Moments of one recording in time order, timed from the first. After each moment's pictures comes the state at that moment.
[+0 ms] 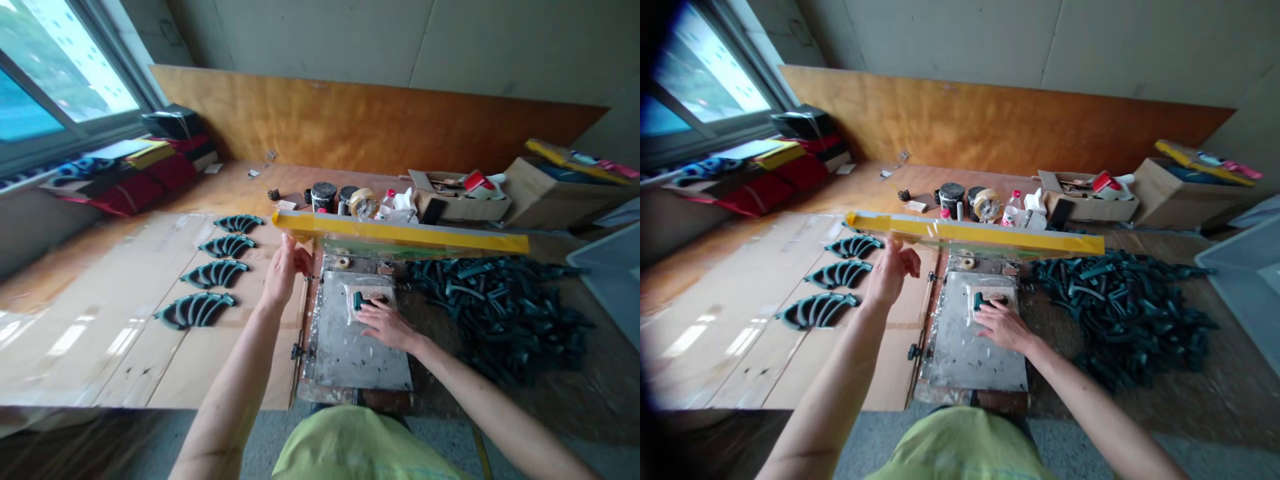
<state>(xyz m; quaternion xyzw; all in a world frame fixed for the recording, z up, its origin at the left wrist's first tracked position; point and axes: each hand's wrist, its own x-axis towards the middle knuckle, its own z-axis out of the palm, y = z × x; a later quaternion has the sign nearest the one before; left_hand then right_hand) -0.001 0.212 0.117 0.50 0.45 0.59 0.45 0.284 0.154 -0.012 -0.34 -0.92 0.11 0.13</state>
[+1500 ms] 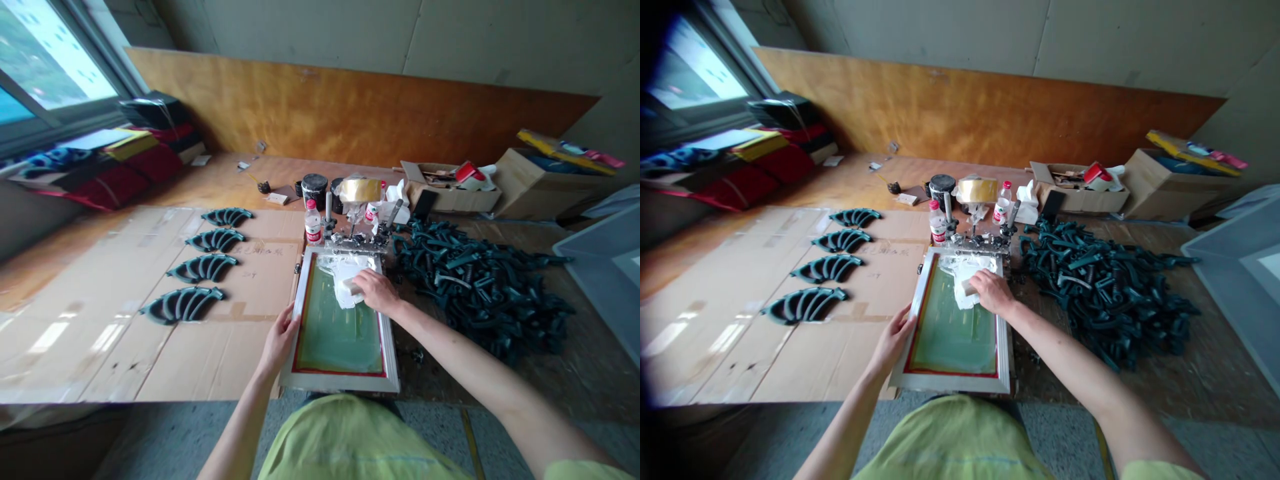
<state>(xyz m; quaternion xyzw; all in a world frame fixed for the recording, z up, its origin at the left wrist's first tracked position) -0.002 0.092 -0.030 0.36 0.60 0.43 0.57 0.278 0.188 0.035 -0.42 -0.89 0.05 0.14</state>
